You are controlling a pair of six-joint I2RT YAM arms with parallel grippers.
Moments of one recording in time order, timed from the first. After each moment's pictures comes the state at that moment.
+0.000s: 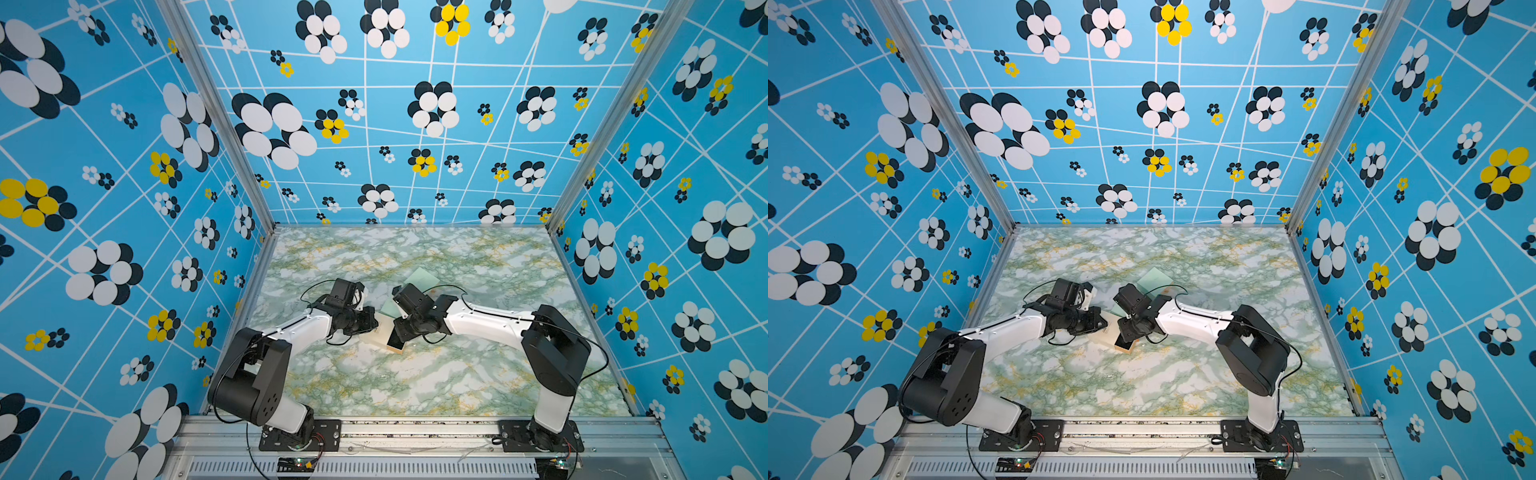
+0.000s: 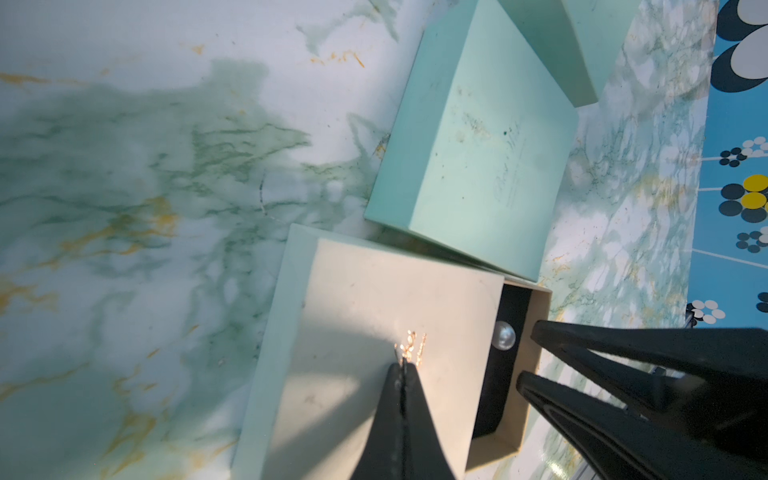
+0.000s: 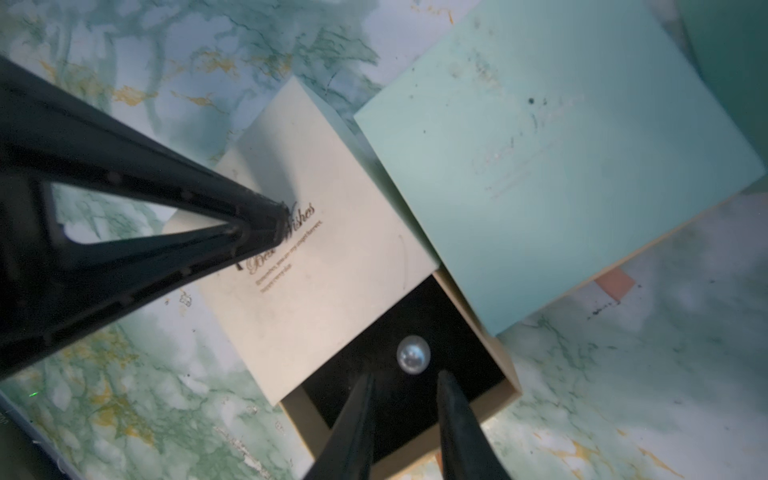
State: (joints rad) left arm -0.34 1.51 0.73 -0.26 0.45 -0.47; right arm 0.92 1.86 1.26 -0.48 0.00 0.42
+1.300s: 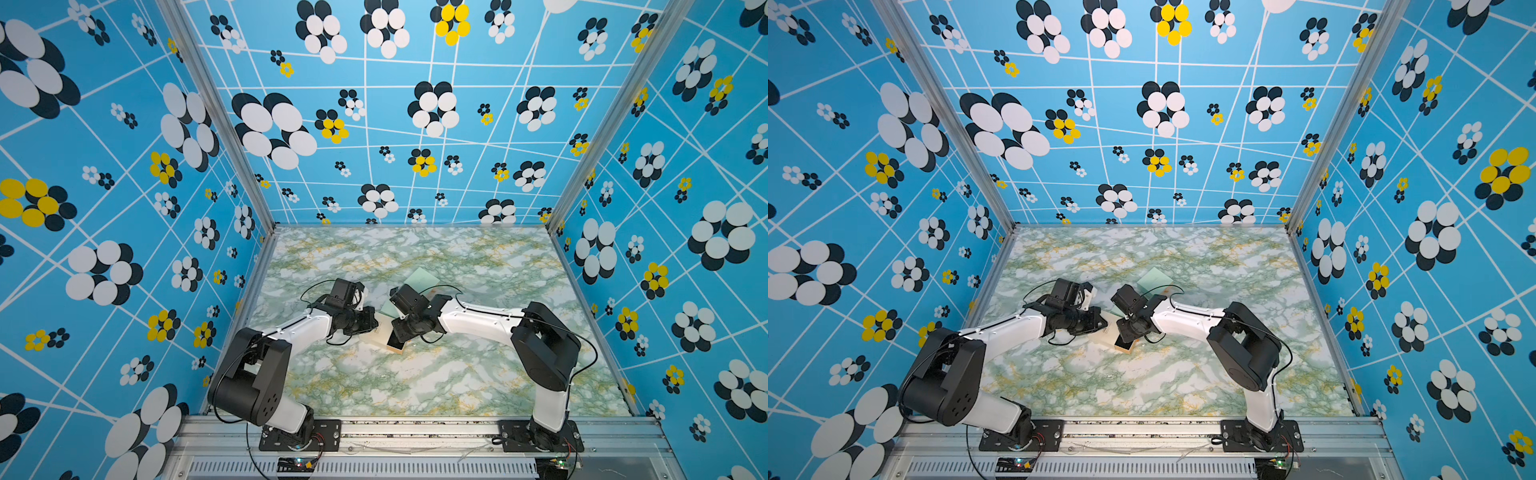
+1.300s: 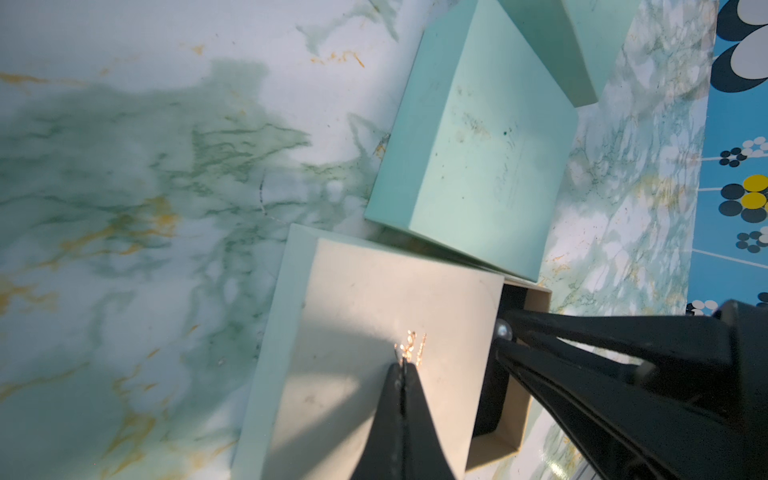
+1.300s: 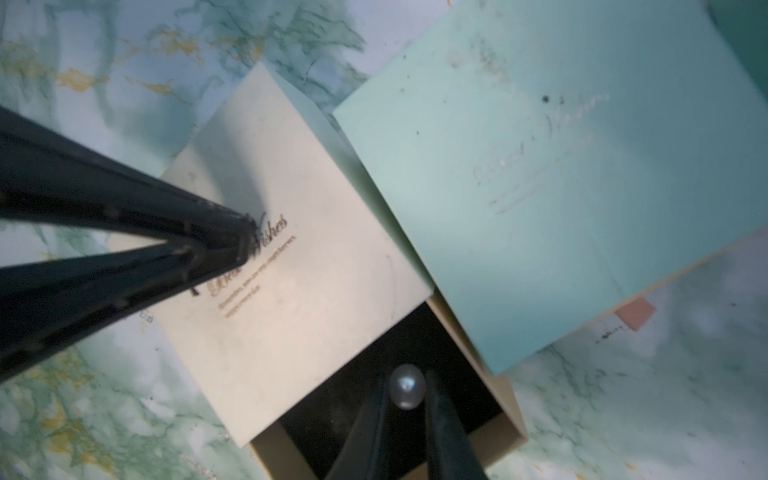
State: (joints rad) left arm -0.34 1.51 0.73 -0.26 0.45 -0.47; right arm 0.92 1.92 1.29 -0.49 0.01 0.40
